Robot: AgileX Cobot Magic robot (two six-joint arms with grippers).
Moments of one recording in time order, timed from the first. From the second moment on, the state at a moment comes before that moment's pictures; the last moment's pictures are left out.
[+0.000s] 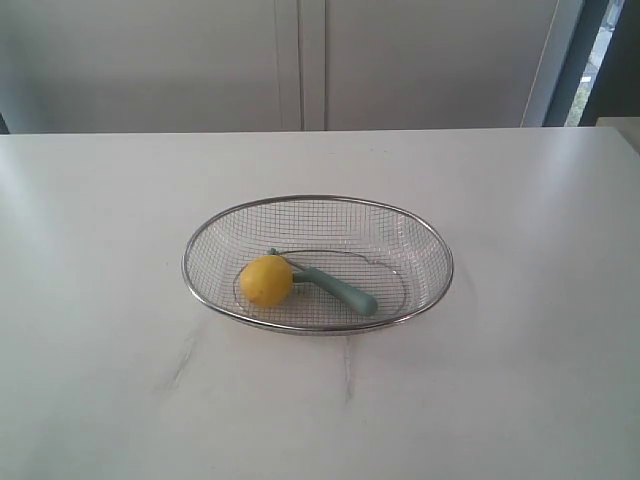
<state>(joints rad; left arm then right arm) -0.09 0.00 0.02 -0.07 0.40 0.13 0.05 0.01 -0.01 -0.03 0.31 0.13</state>
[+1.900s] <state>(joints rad) -0.09 0.00 0.02 -0.07 0.40 0.13 0.13 0.01 -0.01 -0.03 0.31 0.13</state>
